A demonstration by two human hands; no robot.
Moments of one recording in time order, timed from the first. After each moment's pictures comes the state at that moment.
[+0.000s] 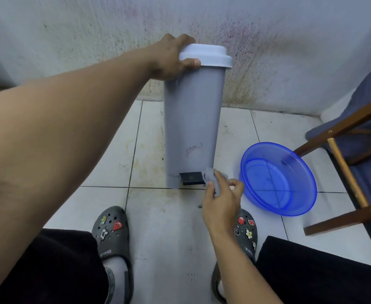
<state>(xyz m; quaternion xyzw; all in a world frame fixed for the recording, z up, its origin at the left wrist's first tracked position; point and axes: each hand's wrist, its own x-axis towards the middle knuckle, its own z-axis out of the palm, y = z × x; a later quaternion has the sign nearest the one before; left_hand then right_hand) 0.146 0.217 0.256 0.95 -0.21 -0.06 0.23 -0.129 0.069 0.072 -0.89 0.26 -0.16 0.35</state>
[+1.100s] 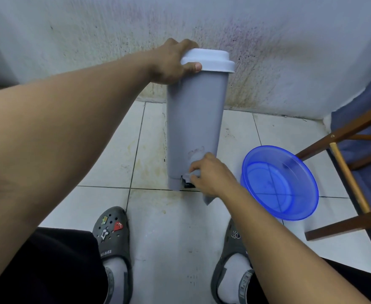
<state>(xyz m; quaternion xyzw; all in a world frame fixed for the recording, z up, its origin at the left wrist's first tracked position) 0.143 0.222 0.257 0.95 -0.21 -0.07 0.22 -0.047 0.050 0.115 -0.97 -0.03 0.16 0.16</state>
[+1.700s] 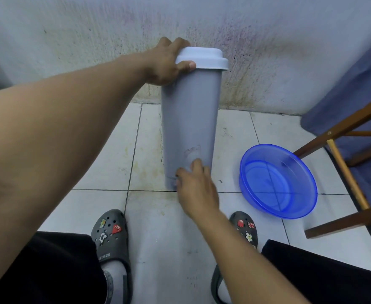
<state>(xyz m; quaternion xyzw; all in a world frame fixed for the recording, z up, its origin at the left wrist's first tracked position) 0.146 0.217 0.254 0.95 -0.21 -0.06 0.22 -0.089 0.092 0.088 -0.99 0.01 -0.04 0.16</state>
